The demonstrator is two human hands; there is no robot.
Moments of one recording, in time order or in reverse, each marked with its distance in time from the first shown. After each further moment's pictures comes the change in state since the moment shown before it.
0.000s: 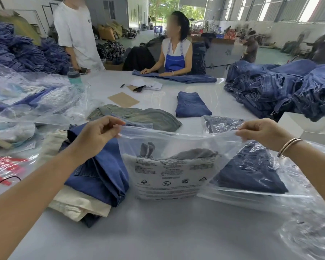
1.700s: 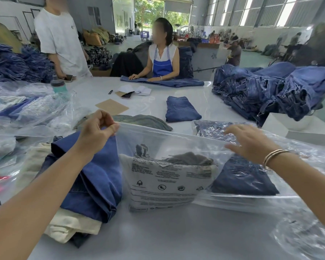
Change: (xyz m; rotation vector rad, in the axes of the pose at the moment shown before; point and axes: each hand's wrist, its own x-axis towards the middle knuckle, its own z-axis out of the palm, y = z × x) left_hand 0.052 -0.012 0.025 -0.137 0.180 -0.031; right_hand -0.007 -0.003 0.012 -0.739 0.002 -0.093
